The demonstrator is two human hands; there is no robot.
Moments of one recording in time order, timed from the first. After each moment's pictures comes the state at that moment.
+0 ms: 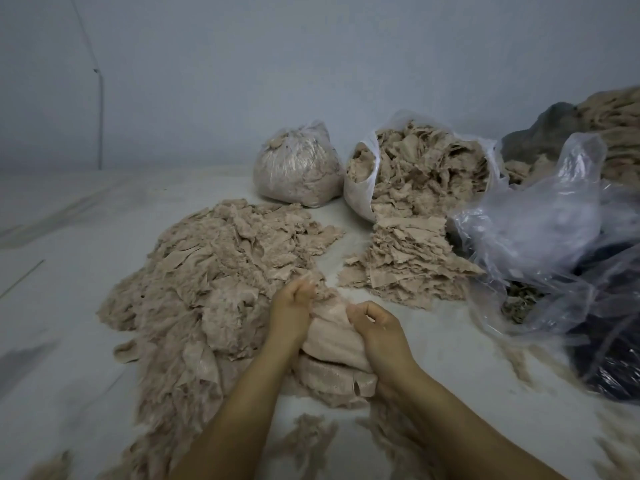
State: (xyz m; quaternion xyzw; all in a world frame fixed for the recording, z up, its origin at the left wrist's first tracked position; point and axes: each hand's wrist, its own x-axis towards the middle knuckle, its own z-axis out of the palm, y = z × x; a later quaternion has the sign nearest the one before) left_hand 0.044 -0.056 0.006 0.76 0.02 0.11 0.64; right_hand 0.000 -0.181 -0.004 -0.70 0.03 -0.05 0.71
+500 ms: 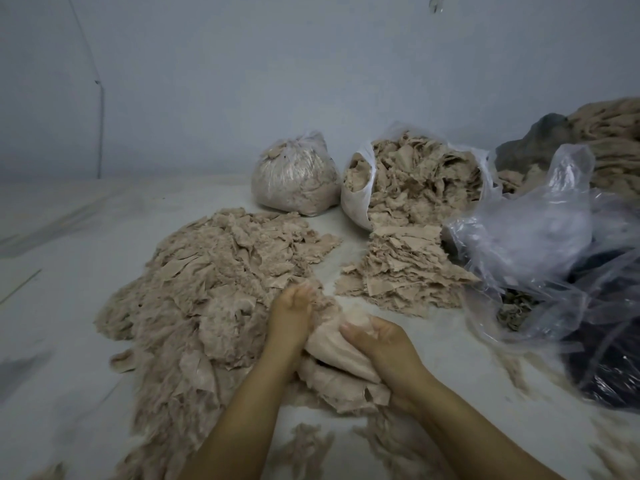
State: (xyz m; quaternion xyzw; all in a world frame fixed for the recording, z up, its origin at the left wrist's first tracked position) left_hand 0.038 -0.060 0.012 0.71 0.01 0.09 0.70; right_hand -0.008 -0.199 -0.002 -0.68 0.01 0.03 0.73
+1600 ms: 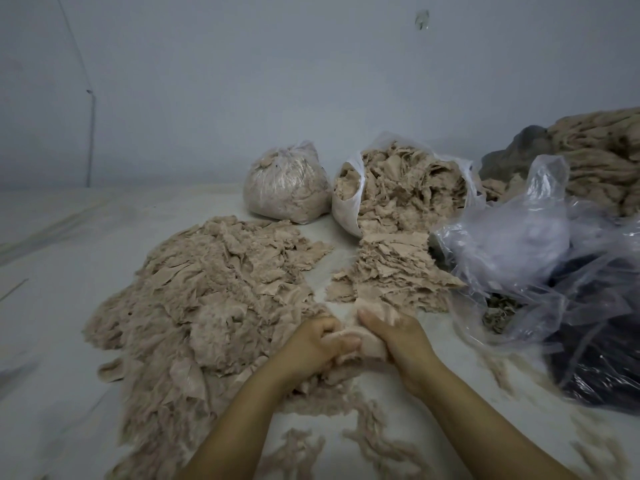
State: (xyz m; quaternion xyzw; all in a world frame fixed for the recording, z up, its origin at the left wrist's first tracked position) left_hand 0.029 -0.067 -0.001 0.79 -0.17 -0.13 0.58; right_hand 0.003 -0.229 0.007 -0.64 0.08 -0.01 0.76
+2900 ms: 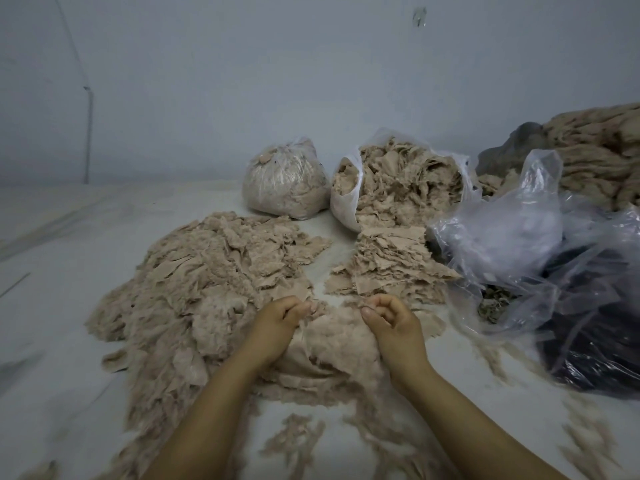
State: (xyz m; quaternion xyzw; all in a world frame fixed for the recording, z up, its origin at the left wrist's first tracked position) left_hand 0.039 -0.030 0.001 0.84 -0.15 0.04 0.52; right_hand -0.006 -0.215 -0.005 -0.67 0.02 -0.16 0.73
